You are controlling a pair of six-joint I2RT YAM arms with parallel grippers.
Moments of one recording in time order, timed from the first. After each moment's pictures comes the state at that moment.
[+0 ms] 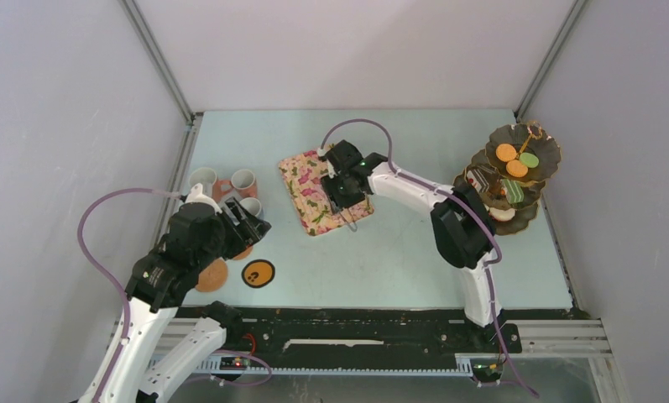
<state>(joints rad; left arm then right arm) -0.40 0.63 0.98 -0.99 -0.07 -0.84 0.76 2.10 1.69 -0.66 -0.05 0.22</state>
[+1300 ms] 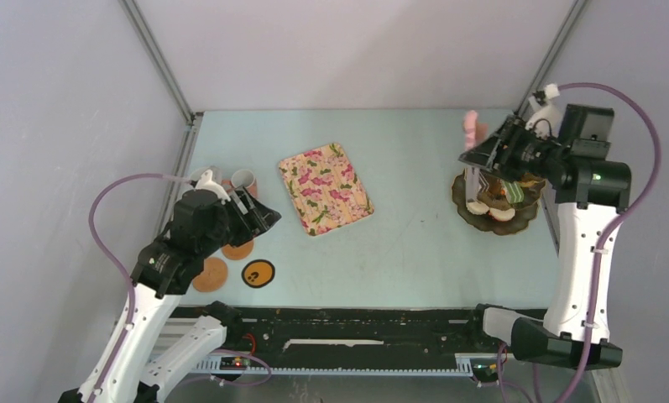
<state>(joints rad) -0.40 0.70 1.02 -0.89 0.02 -0.80 -0.10 1.20 1.69 -1.12 -0.69 0.43</state>
